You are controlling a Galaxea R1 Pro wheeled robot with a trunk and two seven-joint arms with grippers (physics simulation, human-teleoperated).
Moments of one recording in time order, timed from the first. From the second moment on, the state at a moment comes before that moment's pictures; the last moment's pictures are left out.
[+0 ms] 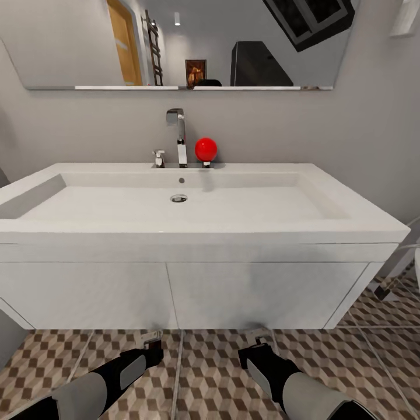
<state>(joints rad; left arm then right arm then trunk) -0.71 0.04 -1.06 -0.22 1.32 0.13 0.25 -0.70 0.14 0.51 -0.21 -0.32 0.29 -0.24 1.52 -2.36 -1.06</state>
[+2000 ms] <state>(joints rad) -0.73 0.04 -1.06 -0.22 1.31 0.13 0.24 -0.72 0.14 0.51 -0.23 -0.36 0.29 -0.24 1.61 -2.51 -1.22</state>
